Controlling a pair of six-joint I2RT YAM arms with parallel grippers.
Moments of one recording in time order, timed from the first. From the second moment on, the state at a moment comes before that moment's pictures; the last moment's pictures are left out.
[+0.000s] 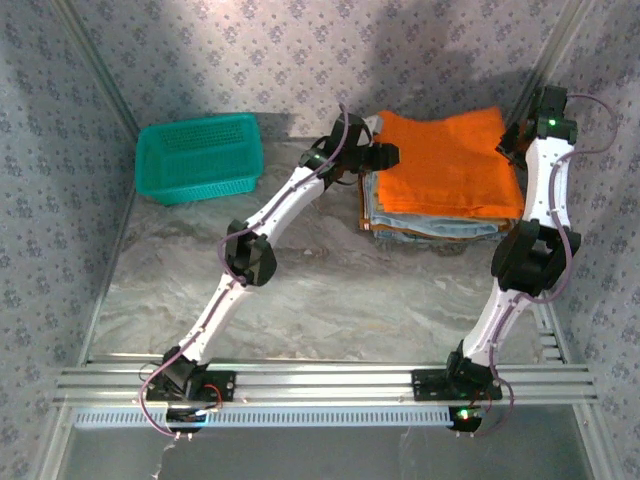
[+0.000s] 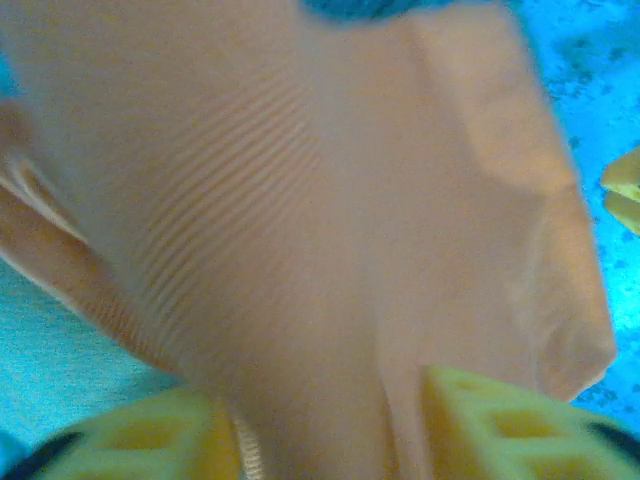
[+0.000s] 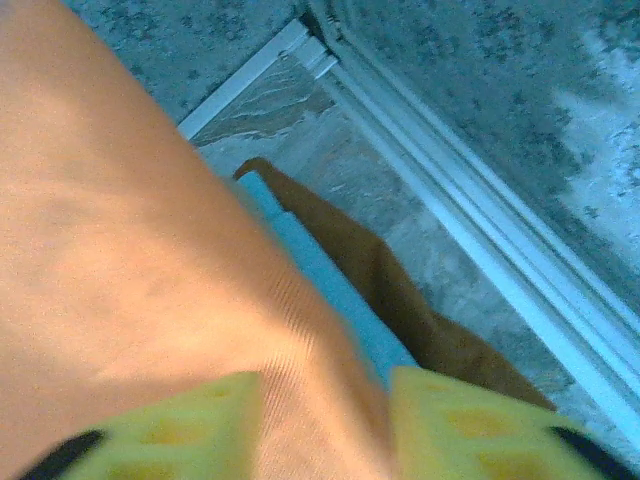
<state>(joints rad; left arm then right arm) -0.67 2.67 2.77 -0.52 0.39 -0.66 -0.31 2.01 2.14 -1.03 0.03 0.41</state>
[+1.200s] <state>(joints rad) -0.62 0.69 0.57 -0.38 -0.28 -0.51 0.12 0.90 0.58 -0.36 0.17 0.57</state>
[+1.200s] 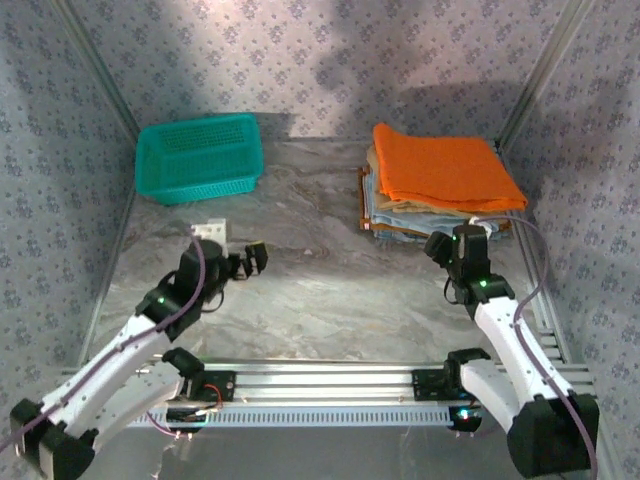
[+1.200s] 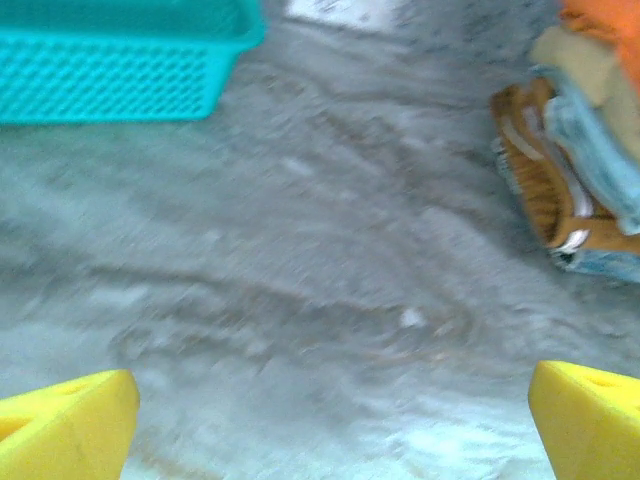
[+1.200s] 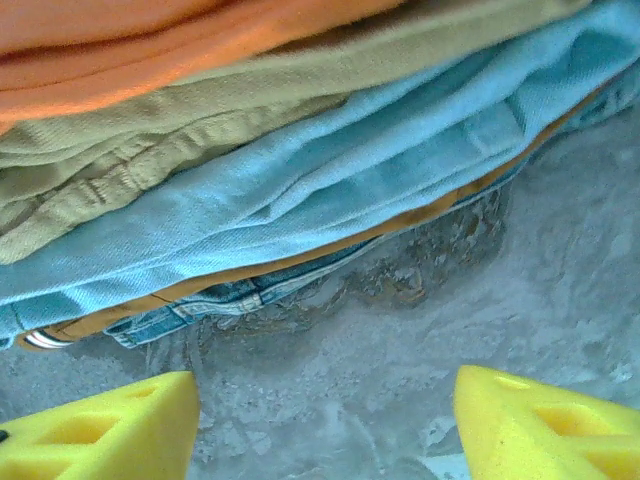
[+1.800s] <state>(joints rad) -0.62 0.40 0.38 -0.37 -0.50 -0.66 0.01 1.65 0.85 -0.29 0.00 0.78</state>
